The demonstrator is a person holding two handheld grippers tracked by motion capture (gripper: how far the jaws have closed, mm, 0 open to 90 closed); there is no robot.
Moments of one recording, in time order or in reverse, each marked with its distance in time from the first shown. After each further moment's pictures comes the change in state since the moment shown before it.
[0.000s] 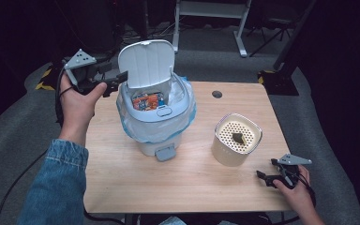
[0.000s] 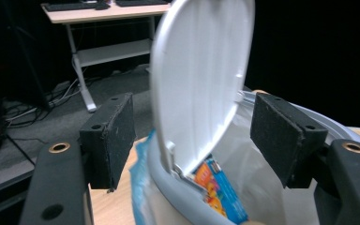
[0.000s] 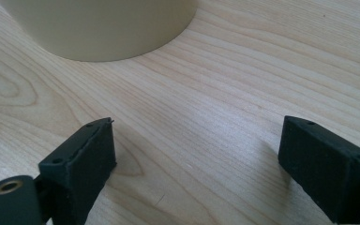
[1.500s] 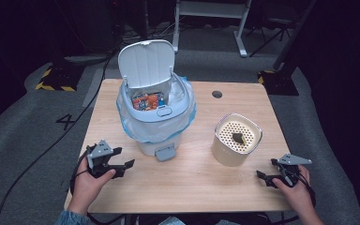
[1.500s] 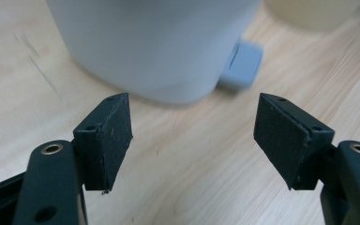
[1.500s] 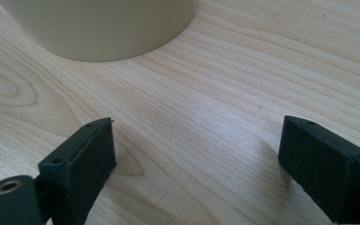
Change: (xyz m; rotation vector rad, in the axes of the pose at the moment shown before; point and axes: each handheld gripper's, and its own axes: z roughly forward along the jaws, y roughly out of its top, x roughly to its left) left arm -0.054 -0.211 -0.029 0.291 -0.173 -0.034; right arm 0.000 0.000 0.000 0.001 0.000 0.000
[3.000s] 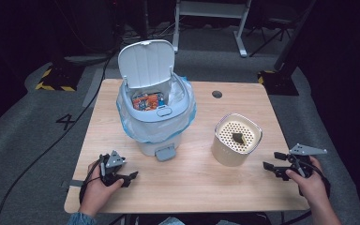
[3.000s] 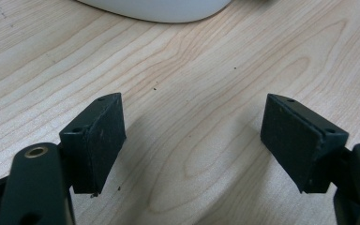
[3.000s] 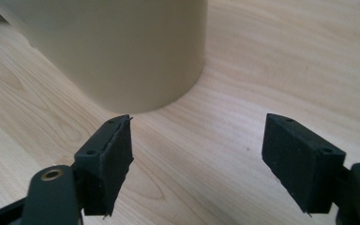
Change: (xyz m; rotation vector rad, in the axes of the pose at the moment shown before) left arm -0.003 -0.050 0.049 0.212 0.064 0.106; right arm -0.013 0.031 -0.031 -0.038 0.103 0.054
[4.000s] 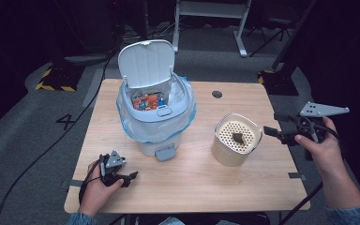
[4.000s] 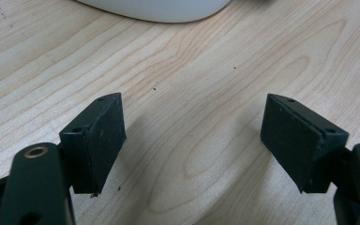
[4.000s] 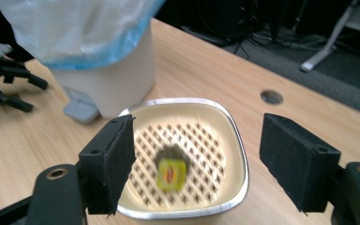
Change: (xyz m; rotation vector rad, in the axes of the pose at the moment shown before) left arm 0.000 0.000 0.000 0.000 -0.002 0.003; right arm 0.031 0.144 -0.061 -0.177 0.091 -0.186
